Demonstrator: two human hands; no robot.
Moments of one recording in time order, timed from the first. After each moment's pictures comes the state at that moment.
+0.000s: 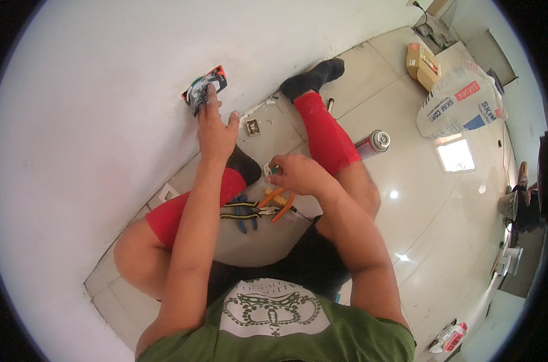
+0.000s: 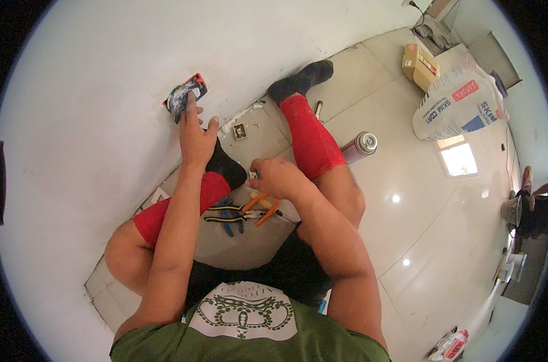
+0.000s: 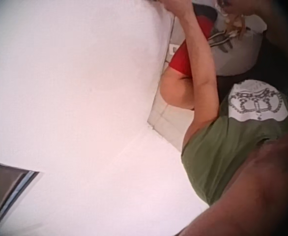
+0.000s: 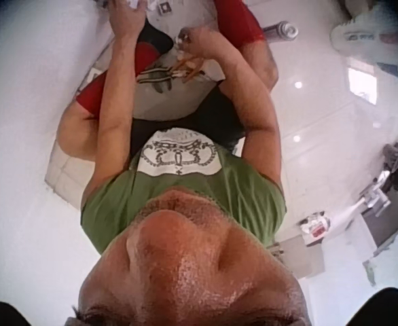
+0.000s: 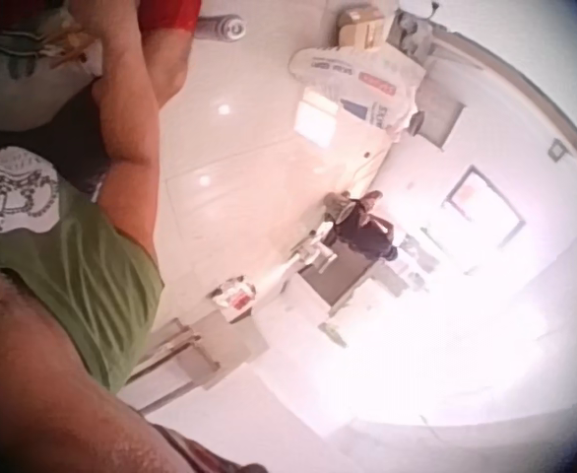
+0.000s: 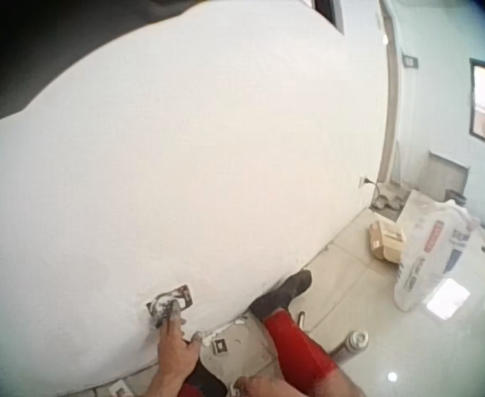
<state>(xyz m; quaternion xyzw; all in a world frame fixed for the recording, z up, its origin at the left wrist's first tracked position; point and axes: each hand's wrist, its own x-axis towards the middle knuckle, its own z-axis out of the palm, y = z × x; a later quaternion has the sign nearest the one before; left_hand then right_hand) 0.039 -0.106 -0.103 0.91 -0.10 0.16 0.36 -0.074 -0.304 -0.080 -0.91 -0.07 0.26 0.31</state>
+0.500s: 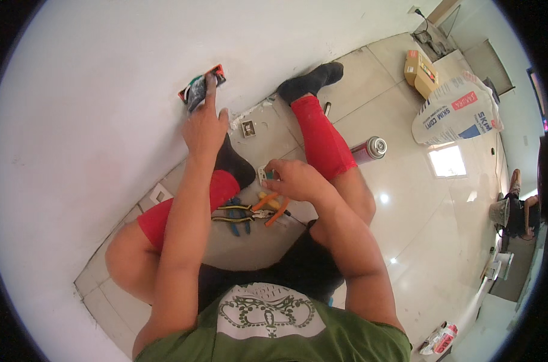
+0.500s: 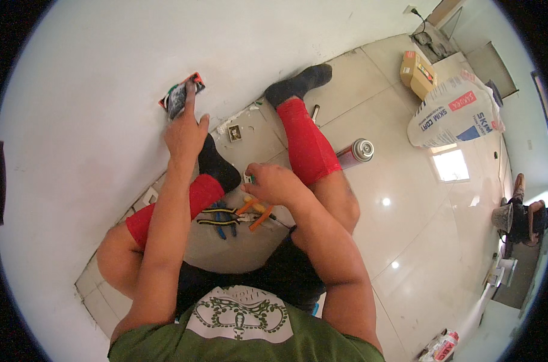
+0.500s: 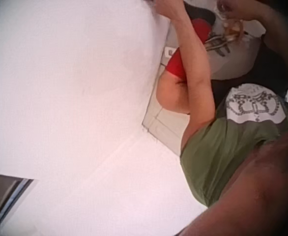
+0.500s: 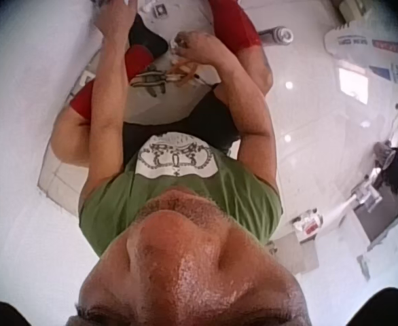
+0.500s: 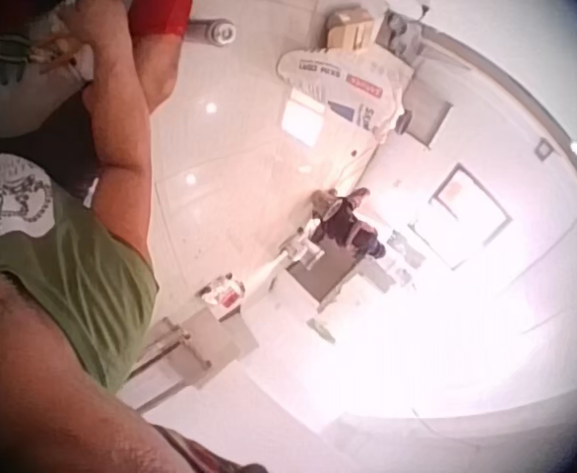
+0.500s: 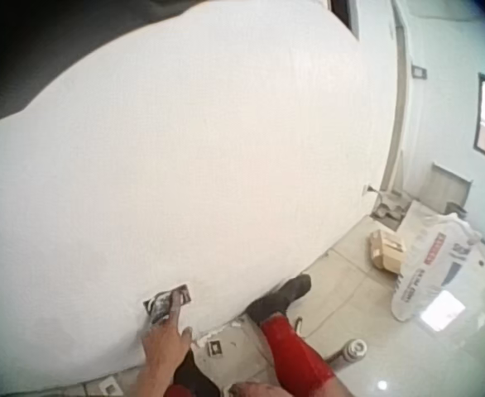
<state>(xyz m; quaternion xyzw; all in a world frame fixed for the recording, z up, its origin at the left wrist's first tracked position) 0.058 -0.098 -0.088 0.99 -0.04 0.09 0.12 -0.073 -0.303 -0.087 -0.92 -0.09 0.24 0.30</state>
